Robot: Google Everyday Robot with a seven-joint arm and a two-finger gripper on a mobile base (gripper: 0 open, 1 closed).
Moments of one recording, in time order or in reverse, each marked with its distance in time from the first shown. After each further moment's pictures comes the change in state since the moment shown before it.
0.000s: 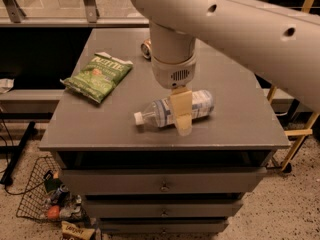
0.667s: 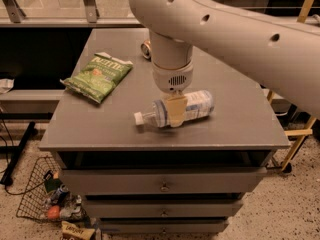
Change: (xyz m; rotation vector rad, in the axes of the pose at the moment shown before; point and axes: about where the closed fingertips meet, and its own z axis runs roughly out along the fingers) arm 0.000 -0.007 0.024 -0.029 -0.002 0.069
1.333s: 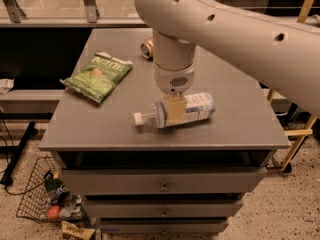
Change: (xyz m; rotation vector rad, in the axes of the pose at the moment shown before) arm -0.002 0.004 0.004 -0.020 -0.038 0.018
